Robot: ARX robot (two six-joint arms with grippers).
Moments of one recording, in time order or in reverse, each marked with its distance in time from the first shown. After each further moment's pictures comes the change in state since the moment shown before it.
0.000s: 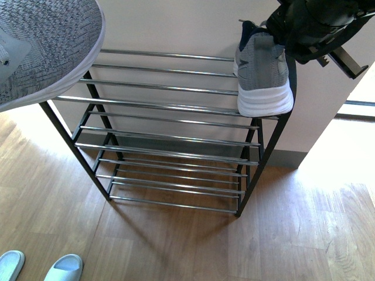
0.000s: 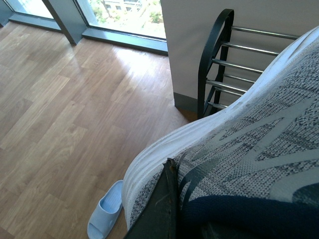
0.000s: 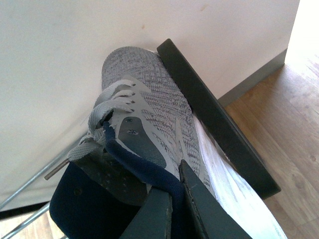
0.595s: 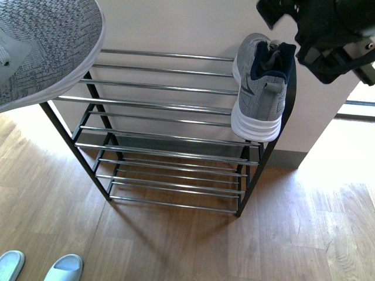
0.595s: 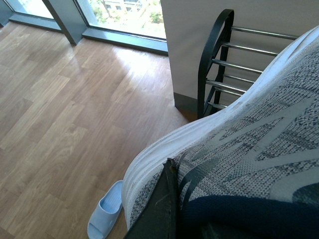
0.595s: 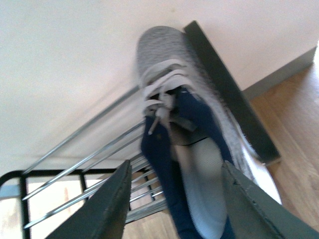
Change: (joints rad) left arm 0.000 0.000 0.000 0.000 0.001 0.000; right arm 0.056 -0.279 -0.258 0.137 -0.103 -0.067
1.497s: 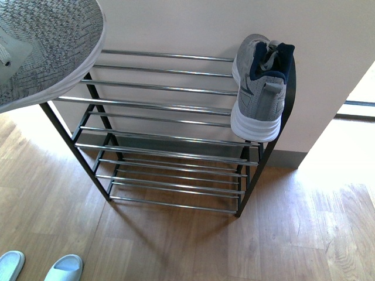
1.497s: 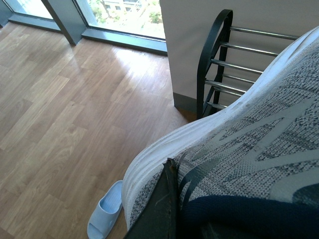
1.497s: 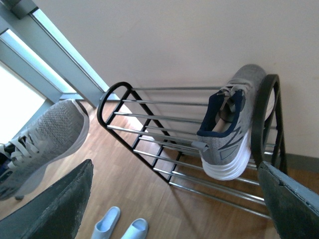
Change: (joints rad) left arm 0.000 0.000 0.000 0.000 0.000 0.000; right arm -0.446 -1.003 -0.587 -0.091 -0.841 -0.642
